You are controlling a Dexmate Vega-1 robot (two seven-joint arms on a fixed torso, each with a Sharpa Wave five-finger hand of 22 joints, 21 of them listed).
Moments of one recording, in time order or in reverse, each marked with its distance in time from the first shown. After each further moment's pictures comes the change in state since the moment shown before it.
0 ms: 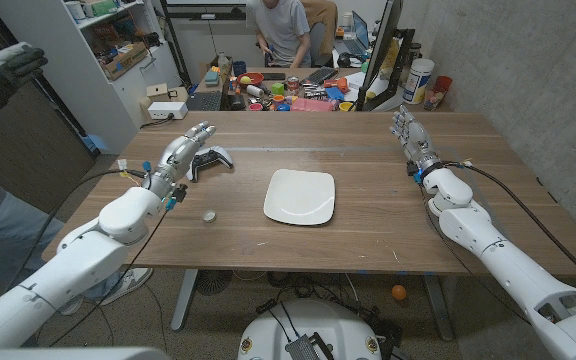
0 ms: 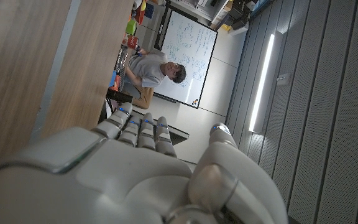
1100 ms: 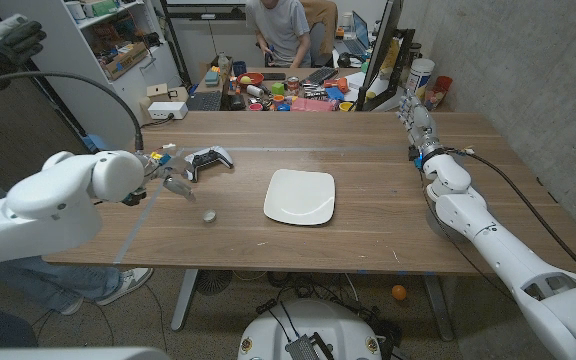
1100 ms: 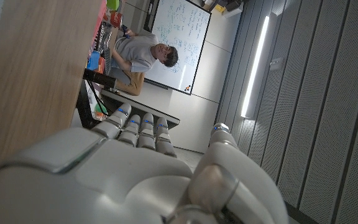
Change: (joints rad) left arm -0.096 0.494 0.070 -0.483 0.921 0.961 -0.858; left_hand 0.309 -0.096 0.001 -0.089 0.008 0.063 0.055 0.055 0.018 0.167 0.086 0.087 0.073 -0.026 0.123 0.022 0.011 -0.006 0.089 -0.022 0.005; right arm 0.091 0.045 0.017 0.075 0.000 0.036 -0.019; right_hand -0.012 -0.012 -0.007 0.007 0.004 0.002 -0.009 -0.012 0.005 0.000 0.000 -0.006 0.000 0.005 0.005 0.000 0.005 -0.011 0.011 -0.015 0.000
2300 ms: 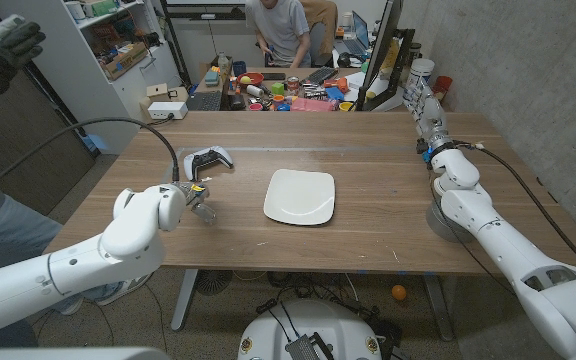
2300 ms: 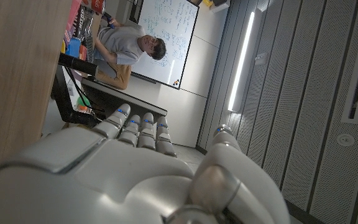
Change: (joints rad) left arm -0.358 -0.246 0.605 0.093 0.357 0.143 -0.085; left_hand -0.003 -0.003 -0.026 0.026 -0.004 0.045 0.002 0.011 0.000 0.007 -0.022 -0.006 0.014 0.036 -0.017 0.015 0.002 -0.001 0.000 0.033 0.007; right arm 0.019 -0.007 0.027 0.051 0.018 0.084 0.062; right_hand -0.016 -0.016 -0.011 0.003 0.004 0.008 -0.016 -0.006 0.000 0.011 0.000 -0.010 0.000 0.000 0.000 0.000 0.000 -0.007 0.007 -0.010 0.000
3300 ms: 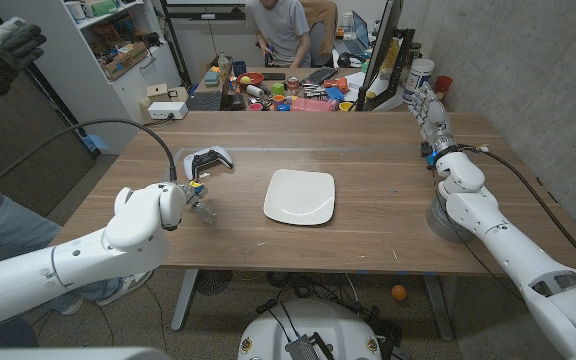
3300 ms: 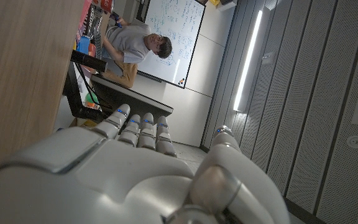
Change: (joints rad) left arm -0.067 -0.007 0.054 -0.010 -0.133 0.097 0.069; left_hand 0.061 0.042 -0.055 -0.013 -0.020 -0.136 -0.011 -0.058 0.000 -0.219 0.067 -0.071 -0.009 0.035 0.035 -0.015 -0.008 0.317 0.009 0.144 -0.001; right arm -0.022 -0.020 0.009 -0.018 0.005 -0.024 -0.012; right_hand -0.016 0.000 -0.007 0.001 0.000 0.004 -0.007 -0.002 0.000 0.000 0.000 -0.008 0.000 0.004 0.004 0.000 0.000 -0.003 0.003 -0.004 0.000
